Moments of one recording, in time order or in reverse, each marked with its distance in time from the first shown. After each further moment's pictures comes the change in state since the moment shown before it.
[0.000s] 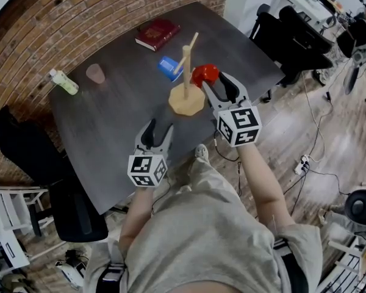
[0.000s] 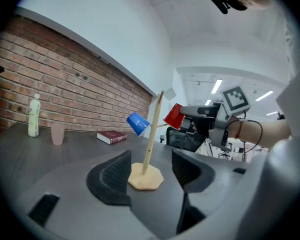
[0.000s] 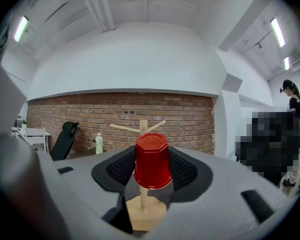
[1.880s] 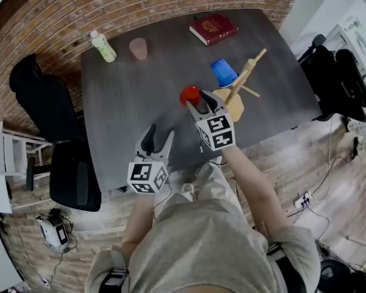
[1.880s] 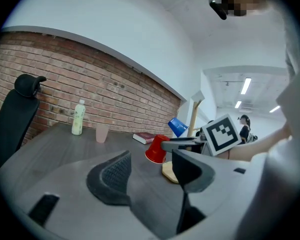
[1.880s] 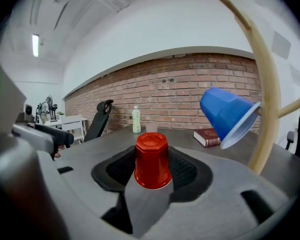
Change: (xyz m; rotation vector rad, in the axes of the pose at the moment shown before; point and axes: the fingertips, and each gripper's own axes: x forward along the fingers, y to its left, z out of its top) left arm -0.070 0.099 -0.009 -0.089 -0.046 0.325; right arm 0.121 0.175 -0.128 -0.058 0.243 0.419
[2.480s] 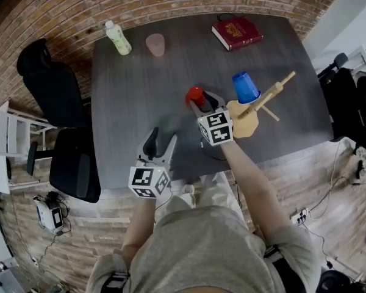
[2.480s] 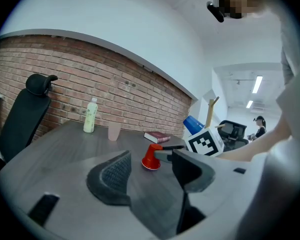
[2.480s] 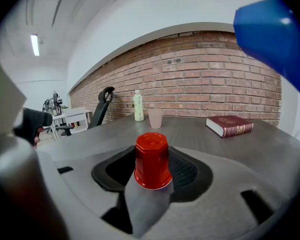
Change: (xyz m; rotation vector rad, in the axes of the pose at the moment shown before) left arm 0.011 0.039 -0.006 -0.036 0.004 0.113; right arm 0.091 -0.001 -0.043 -0.010 0.111 0.085
